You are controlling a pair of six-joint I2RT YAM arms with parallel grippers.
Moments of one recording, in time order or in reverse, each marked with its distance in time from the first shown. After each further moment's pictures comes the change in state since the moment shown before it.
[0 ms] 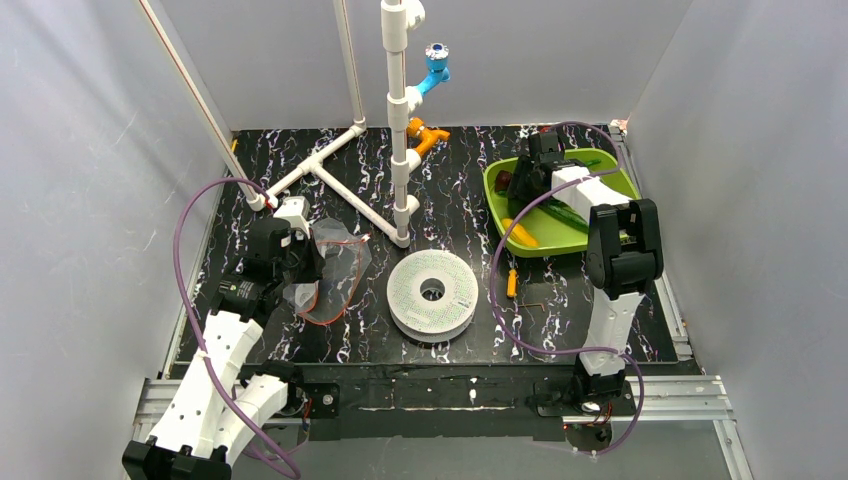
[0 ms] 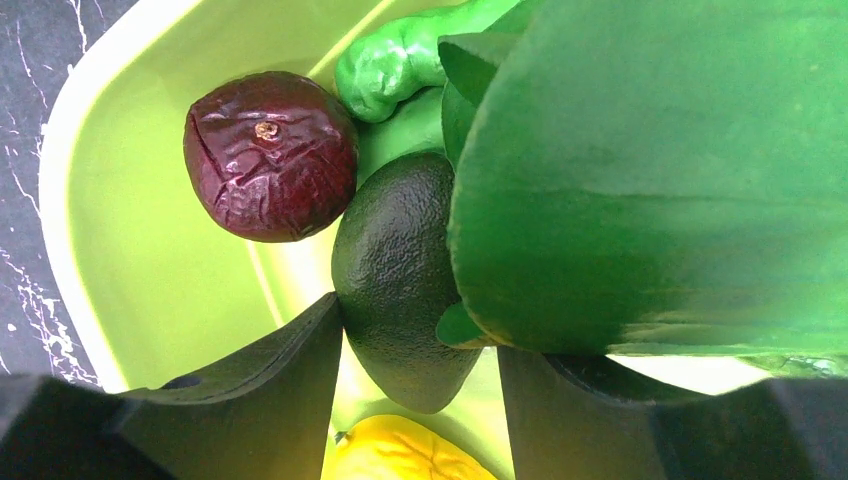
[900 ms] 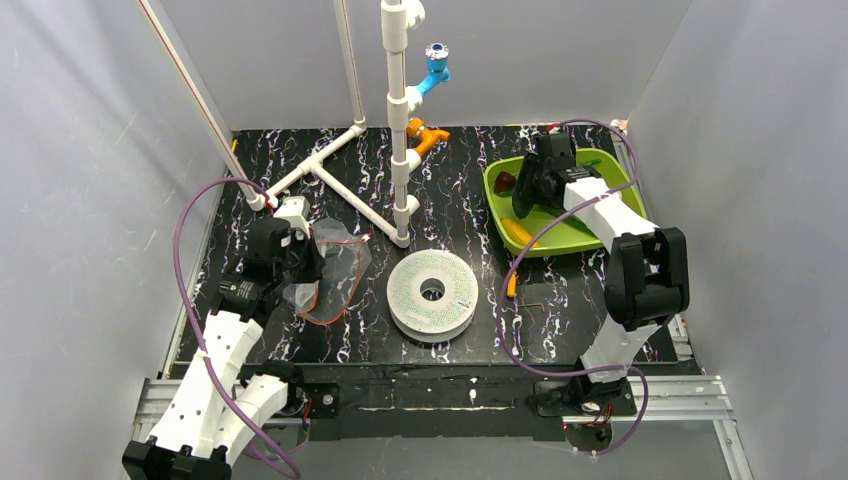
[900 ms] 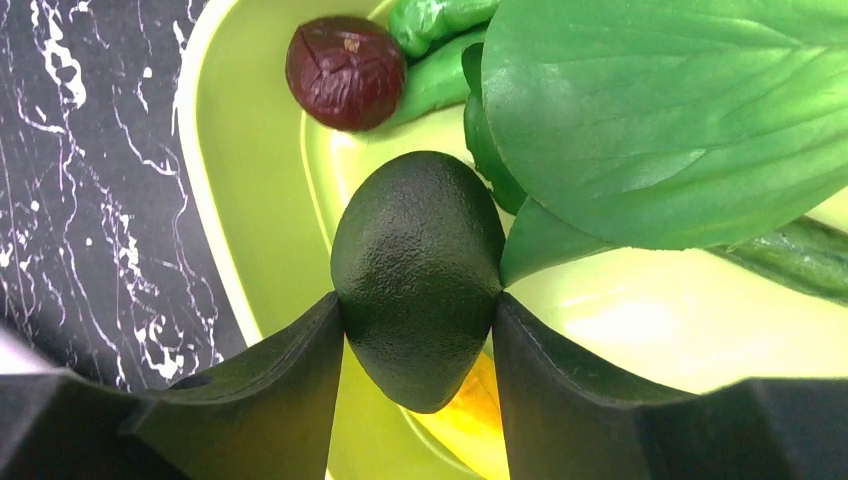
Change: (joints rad) left arm 0.000 0.000 0.000 0.000 0.002 0.000; right arm 0.021 -0.242 -0.139 -0.008 0.013 -0.018
